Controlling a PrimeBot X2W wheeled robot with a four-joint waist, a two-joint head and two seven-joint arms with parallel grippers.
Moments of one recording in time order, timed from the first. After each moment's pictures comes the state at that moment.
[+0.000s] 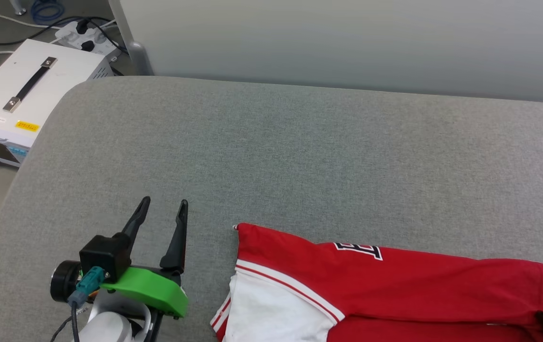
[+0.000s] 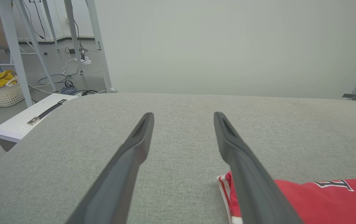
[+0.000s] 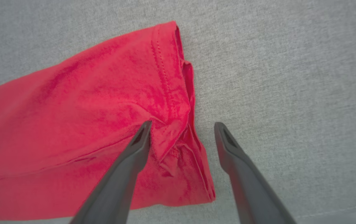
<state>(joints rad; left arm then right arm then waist) -0.14 0.46 -0.51 0.02 -0.60 0.21 -0.26 0.10 -0.21 -0.39 0.05 0.44 0.13 0.75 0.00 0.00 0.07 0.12</state>
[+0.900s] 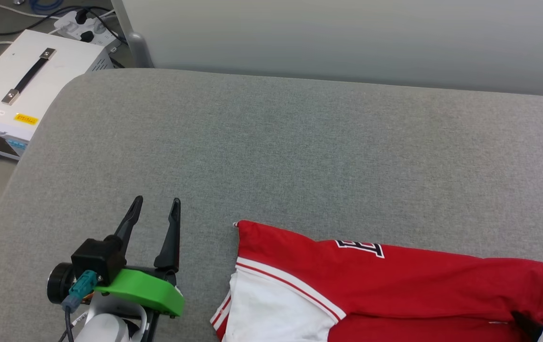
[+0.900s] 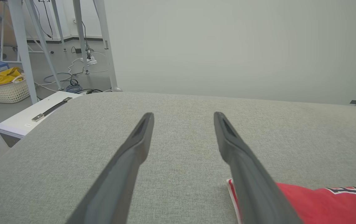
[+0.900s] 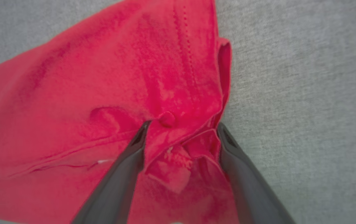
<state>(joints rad) -0.10 0.35 -0.32 0.06 -0.47 0.09 -0.26 0.03 -0.21 -0.30 0.26 0.49 0.13 0.75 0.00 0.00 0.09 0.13</state>
